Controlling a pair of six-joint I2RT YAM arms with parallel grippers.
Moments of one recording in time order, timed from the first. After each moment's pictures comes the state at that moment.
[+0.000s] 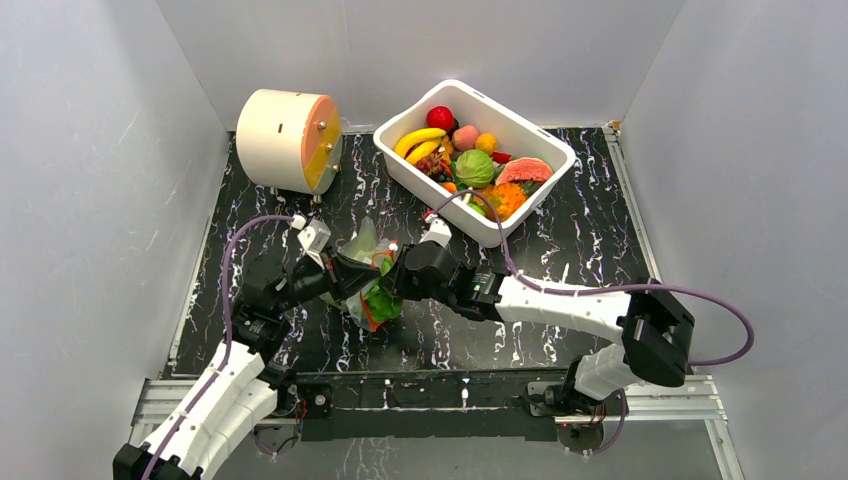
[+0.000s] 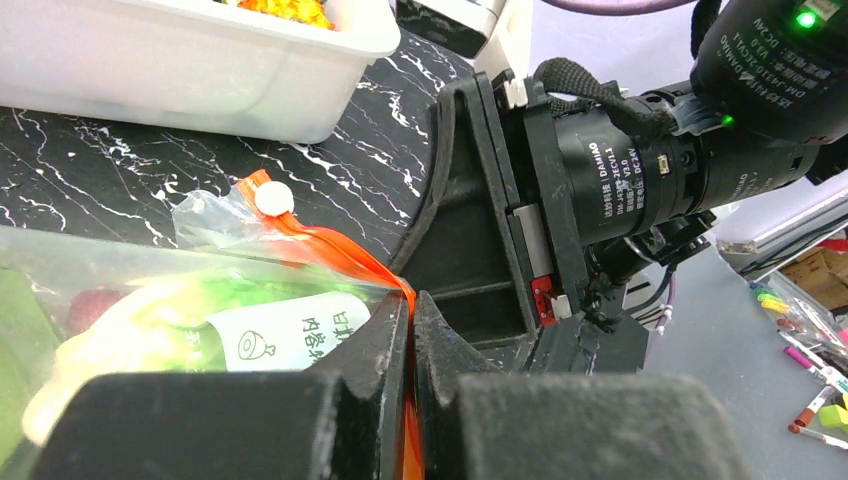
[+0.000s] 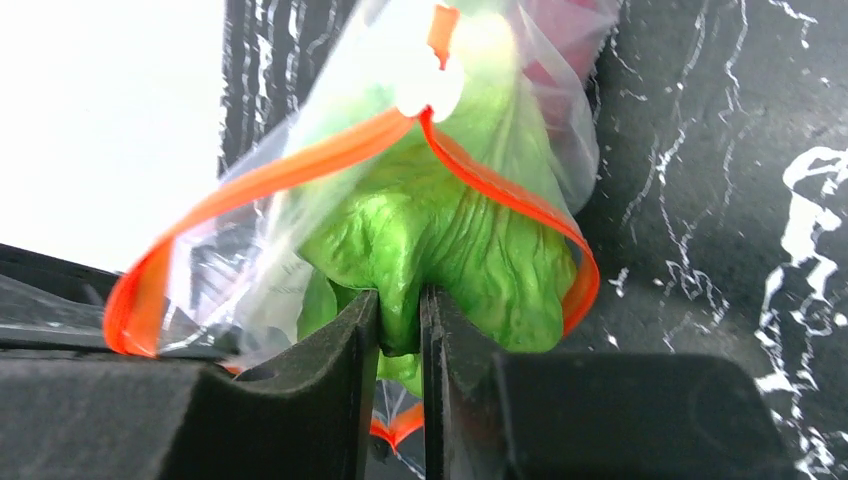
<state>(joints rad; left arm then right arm) -0.37 0.63 0.39 0.17 0.71 -0.38 1.11 1.45 1.00 -0.14 0.25 1.05</state>
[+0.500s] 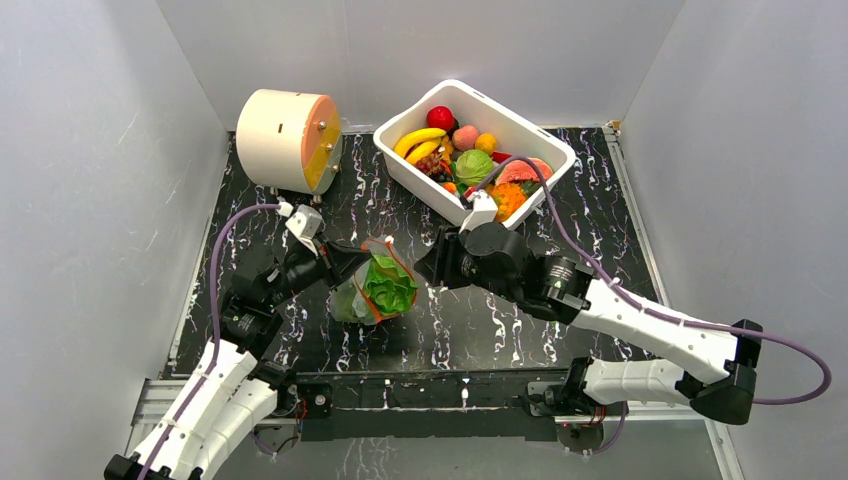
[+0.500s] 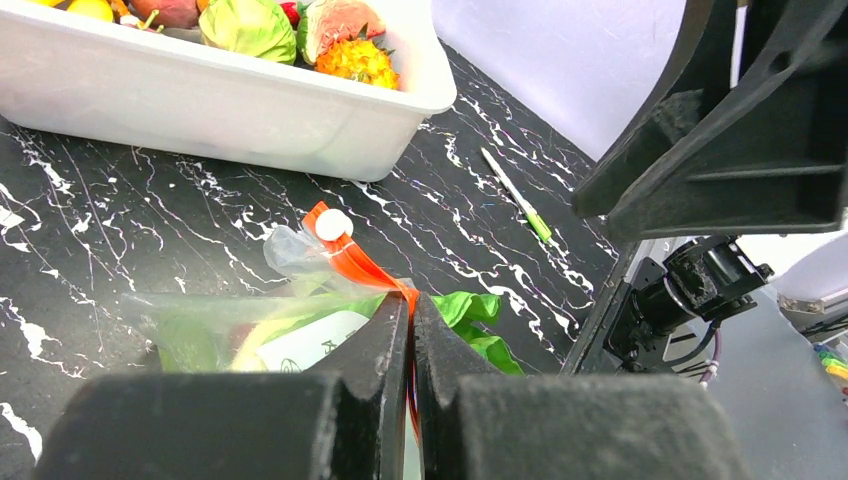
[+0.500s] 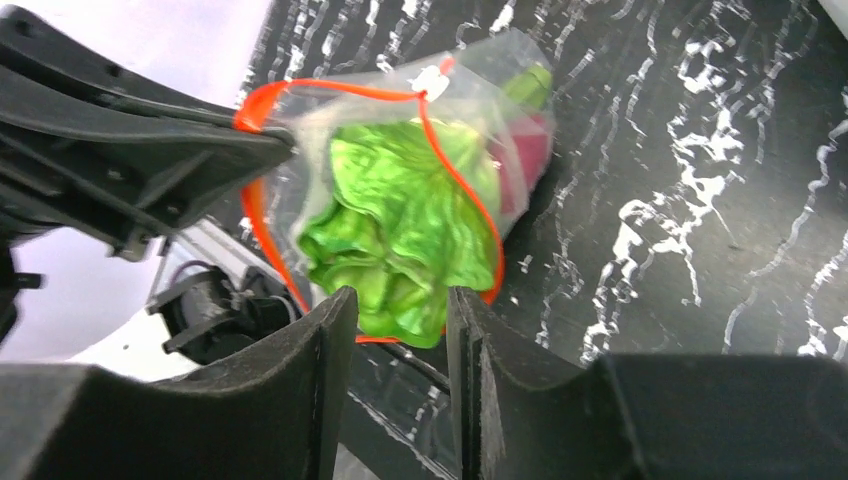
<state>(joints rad) -0.37 0.63 0.54 0.01 0.56 -0.33 1.08 1.11 1.12 -0.46 0.25 0.76</state>
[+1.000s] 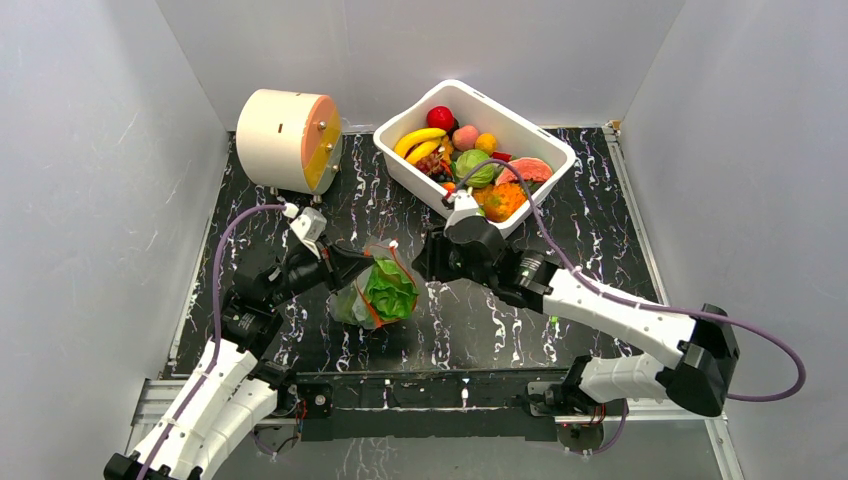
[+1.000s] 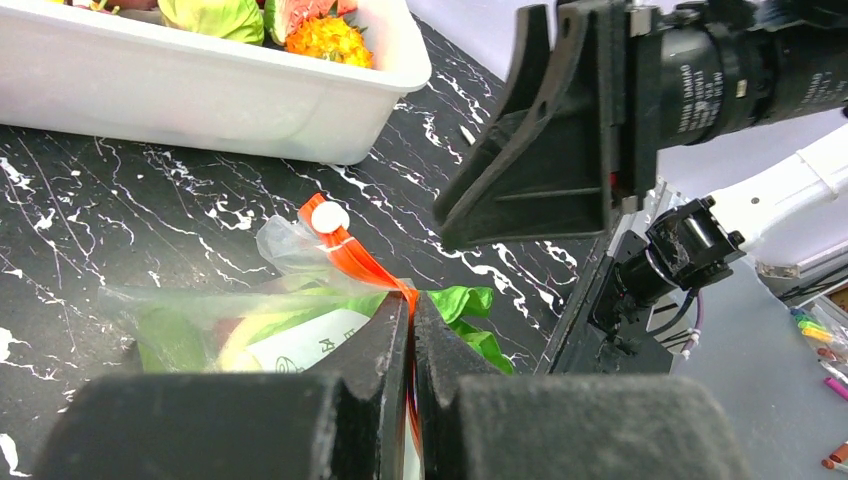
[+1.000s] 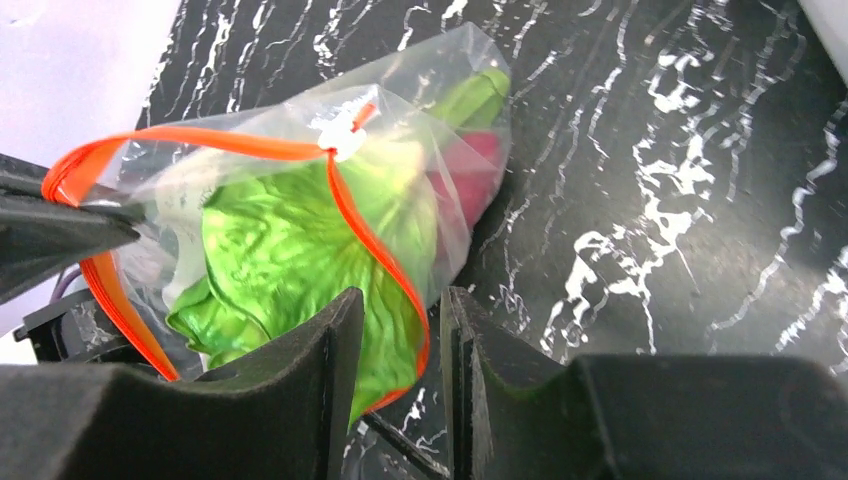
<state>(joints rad) -0.37 0.63 0.54 -0.02 0.62 -0.32 0.98 1.21 1.00 -0.32 0.17 0.63</state>
